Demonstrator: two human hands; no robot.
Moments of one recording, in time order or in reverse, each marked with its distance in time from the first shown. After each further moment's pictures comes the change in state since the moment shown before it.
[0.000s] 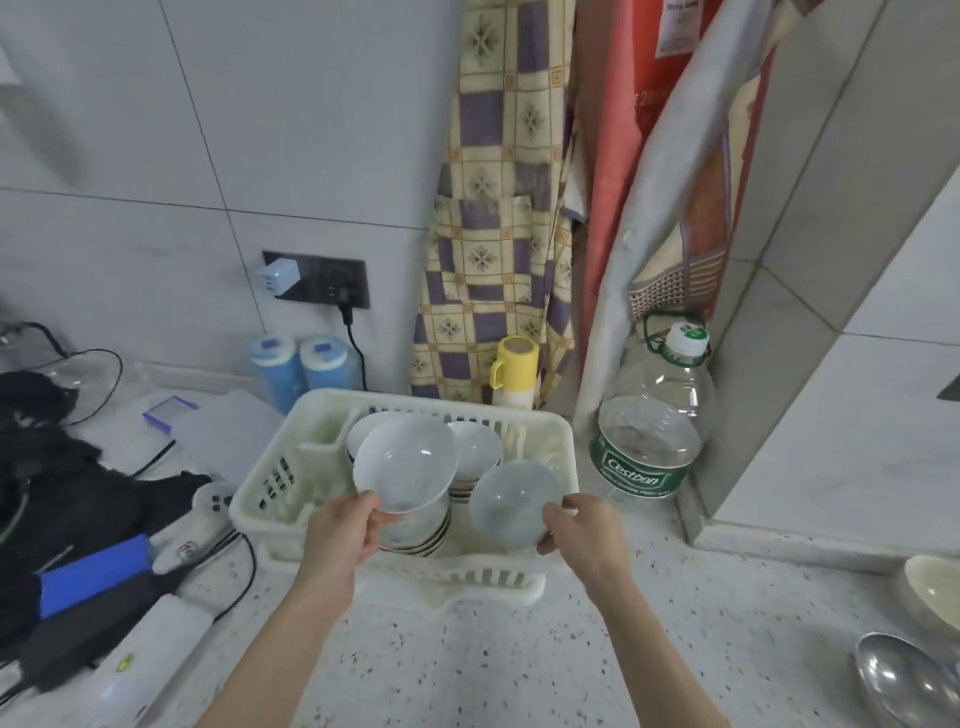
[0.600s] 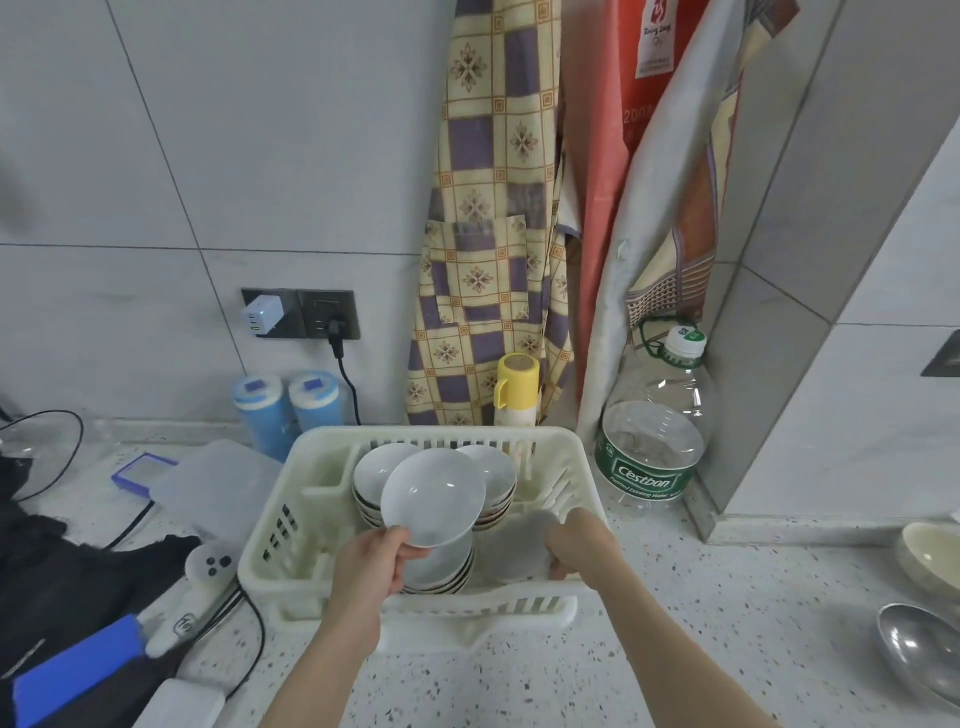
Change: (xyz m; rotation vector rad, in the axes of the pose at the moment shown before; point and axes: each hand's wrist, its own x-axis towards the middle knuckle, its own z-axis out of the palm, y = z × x) left_hand 0.035 -0.004 -0.012 0.075 -0.128 0.005; right_hand 0.042 -0.008 0.048 -0.340 -0.082 0.193
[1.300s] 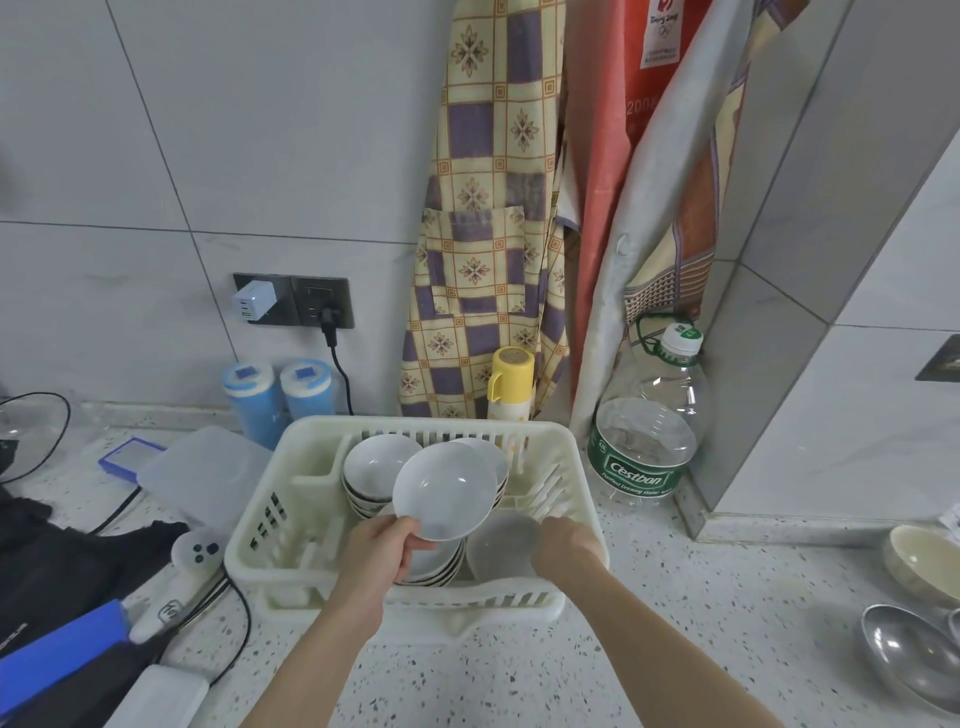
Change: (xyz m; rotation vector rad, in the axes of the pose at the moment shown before) left_hand 0.003 0.001 0.014 0.060 -0.077 -0.020; right_hand 0.011 0.005 0.018 -0.771 -0.011 -0.144
